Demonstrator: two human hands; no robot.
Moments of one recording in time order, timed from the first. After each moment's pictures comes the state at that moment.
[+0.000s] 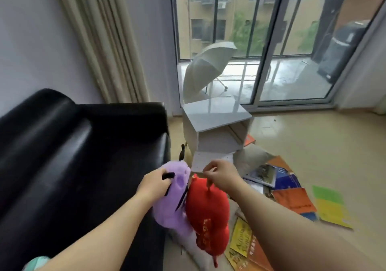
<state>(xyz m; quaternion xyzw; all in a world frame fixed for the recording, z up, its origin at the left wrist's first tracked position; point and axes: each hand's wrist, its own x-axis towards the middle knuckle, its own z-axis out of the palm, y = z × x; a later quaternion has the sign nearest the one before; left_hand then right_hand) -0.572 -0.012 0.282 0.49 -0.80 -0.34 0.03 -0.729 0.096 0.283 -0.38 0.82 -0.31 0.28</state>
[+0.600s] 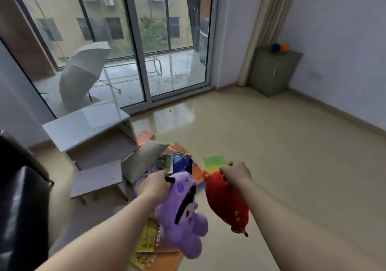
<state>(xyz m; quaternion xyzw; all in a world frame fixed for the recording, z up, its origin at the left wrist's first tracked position) -0.877 0.339 0.265 0.27 -0.93 -0.25 -0.09 -0.968 0.524 0.278 0.03 0.88 -0.43 0.19</state>
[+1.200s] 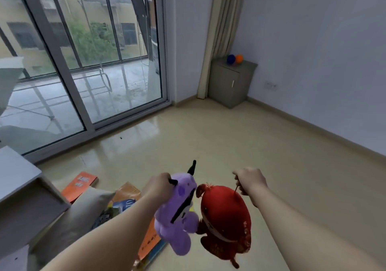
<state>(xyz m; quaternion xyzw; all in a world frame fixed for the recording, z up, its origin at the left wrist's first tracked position) -1.264 0.417 0.253 0.16 -0.95 -0.23 -0.12 -1.294 0.642 0.282 0.22 0.83 -0.50 0.10</state>
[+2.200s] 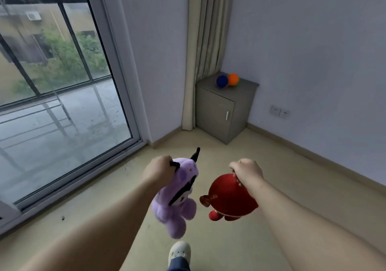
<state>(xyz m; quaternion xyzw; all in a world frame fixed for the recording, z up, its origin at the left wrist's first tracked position) -2.017 0.515 0.290 0.11 -0.97 -0.19 -0.06 -2.028 0.735 0.279 0.20 0.84 -0.50 0.08</state>
